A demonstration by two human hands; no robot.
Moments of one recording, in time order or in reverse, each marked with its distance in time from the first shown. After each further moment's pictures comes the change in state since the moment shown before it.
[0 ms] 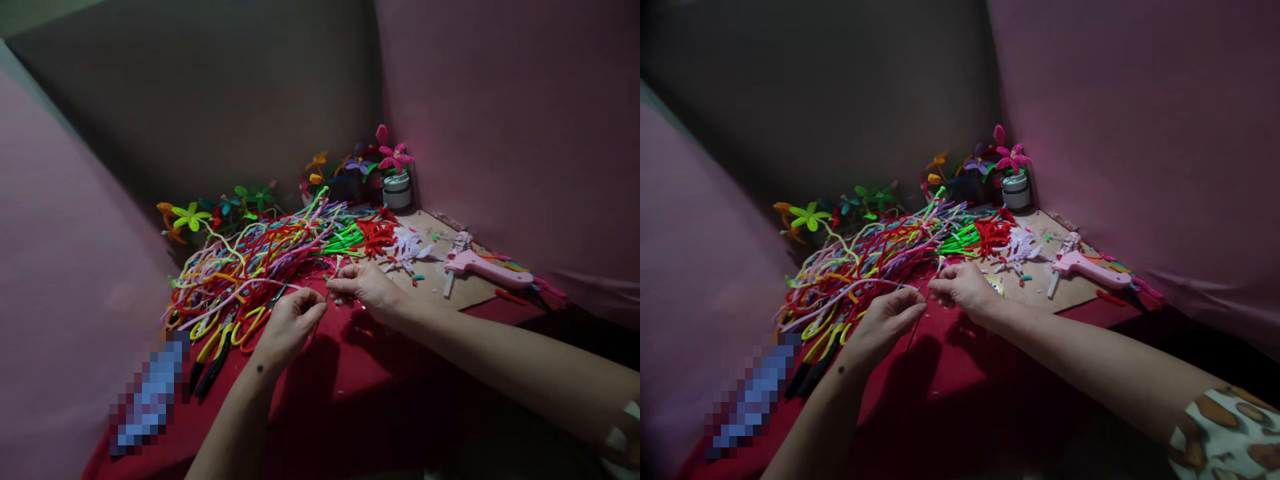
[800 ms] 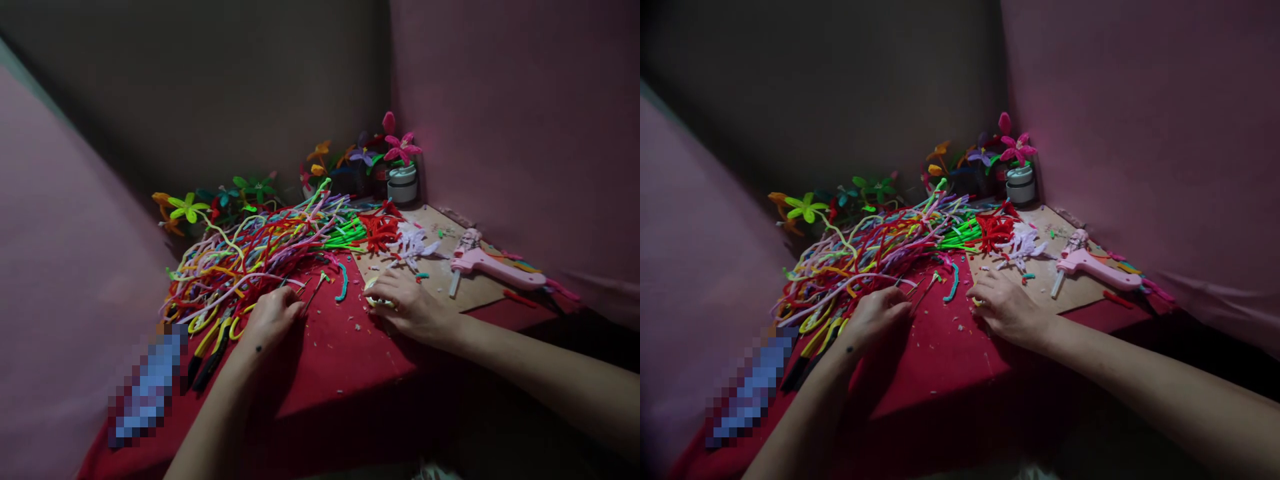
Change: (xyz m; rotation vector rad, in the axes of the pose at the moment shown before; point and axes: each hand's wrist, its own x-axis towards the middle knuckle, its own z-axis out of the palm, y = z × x) left_hand 0.020 -0.038 -0.032 0.720 0.081 -0.082; right_hand -0.038 0.027 -0.064 -1.130 -0.066 -0.696
